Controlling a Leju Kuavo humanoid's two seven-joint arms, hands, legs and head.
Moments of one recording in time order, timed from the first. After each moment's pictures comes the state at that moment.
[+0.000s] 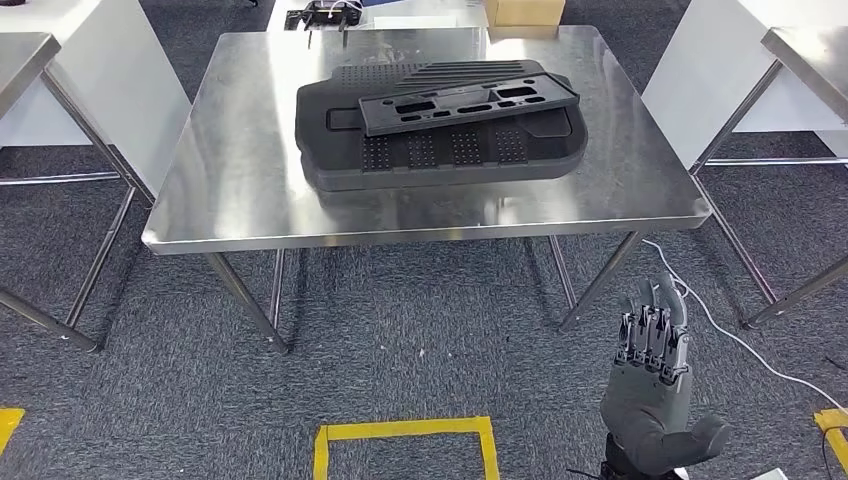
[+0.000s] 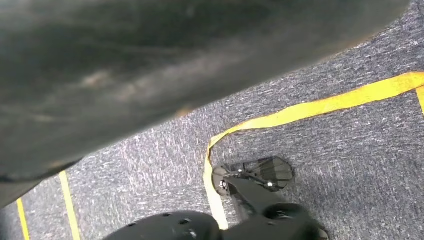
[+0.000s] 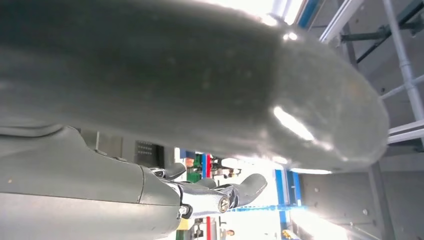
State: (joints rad) left arm -0.06 -0.10 1.07 -0.21 -1.25 0.16 -0.30; right arm 0.35 0.13 0.08 -1.98 -0.13 0.13 -0.60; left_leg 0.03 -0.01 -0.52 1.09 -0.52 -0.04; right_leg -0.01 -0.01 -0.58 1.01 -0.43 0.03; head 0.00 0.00
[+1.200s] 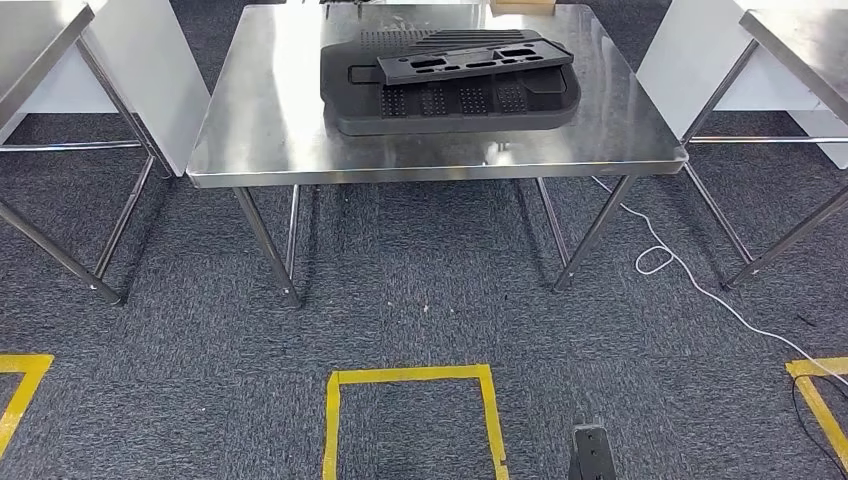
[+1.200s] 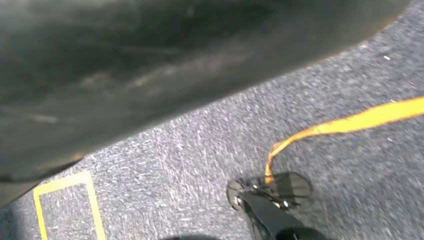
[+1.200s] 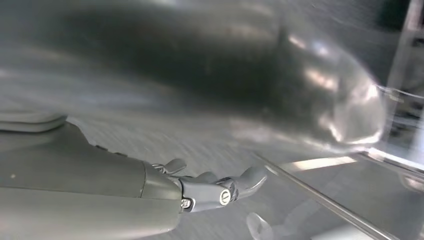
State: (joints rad) left arm -0.06 -0.11 1.07 -0.21 -1.29 0.19 -0.28; right arm 0.10 0.16 -0.27 -0.83 0.29 -0.19 -0.55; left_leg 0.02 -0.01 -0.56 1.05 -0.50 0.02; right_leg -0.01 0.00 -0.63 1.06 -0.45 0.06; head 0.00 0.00
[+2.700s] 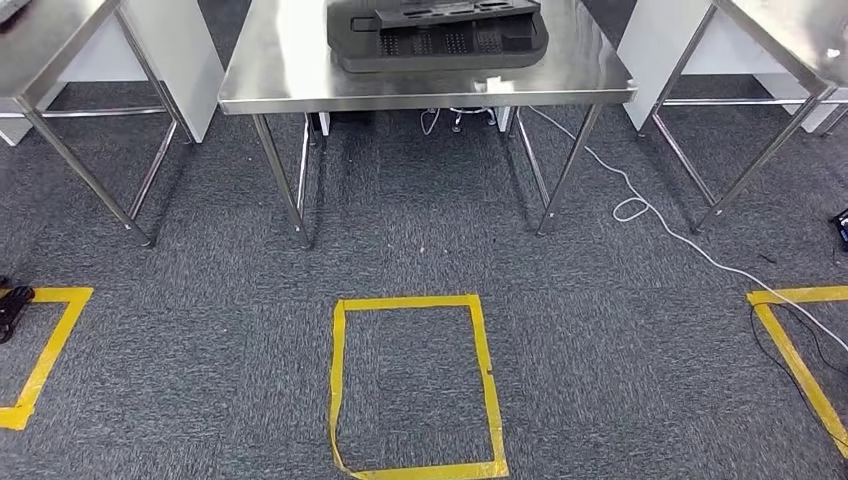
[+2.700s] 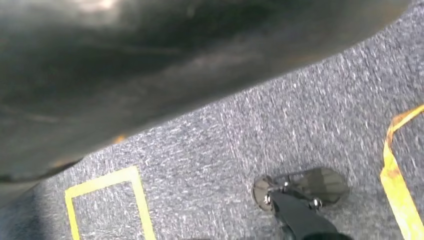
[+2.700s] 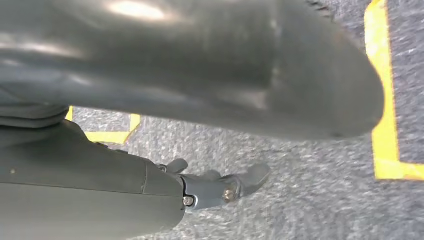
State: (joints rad) left arm -0.07 -0.11 1.07 -0.21 -1.31 0.20 -0.26; right arm -0.02 0.12 -0.43 -0.20 0.42 -0.13 -0.09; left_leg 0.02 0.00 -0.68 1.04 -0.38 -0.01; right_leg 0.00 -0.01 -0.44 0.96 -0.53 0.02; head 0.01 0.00
